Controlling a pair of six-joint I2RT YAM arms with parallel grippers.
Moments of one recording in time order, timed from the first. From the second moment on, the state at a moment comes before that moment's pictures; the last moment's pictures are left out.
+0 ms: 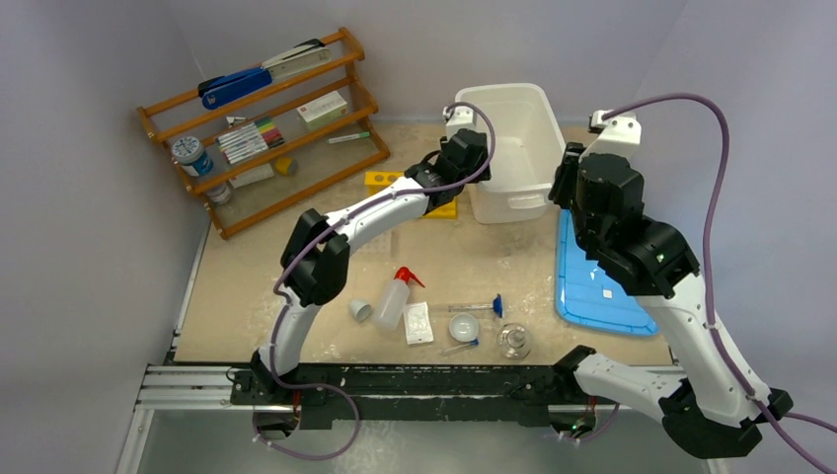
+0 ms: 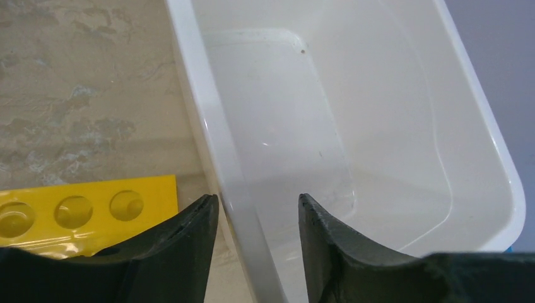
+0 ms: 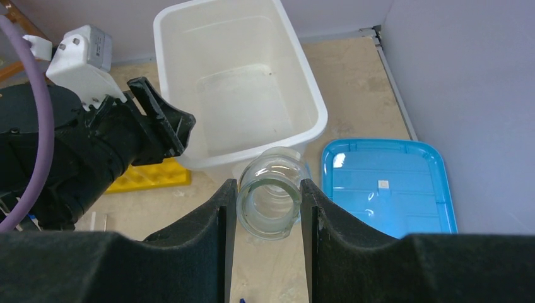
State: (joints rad) left arm -0.81 2.17 1.94 -0.21 -0.41 -0.59; right arm 0.61 1.02 1.49 -0.81 0.75 0.25
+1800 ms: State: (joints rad) left arm -0.90 1.82 1.36 -0.01 -0.25 -0.81; right arm 0.35 1.41 1.25 -0.38 0.31 0.18
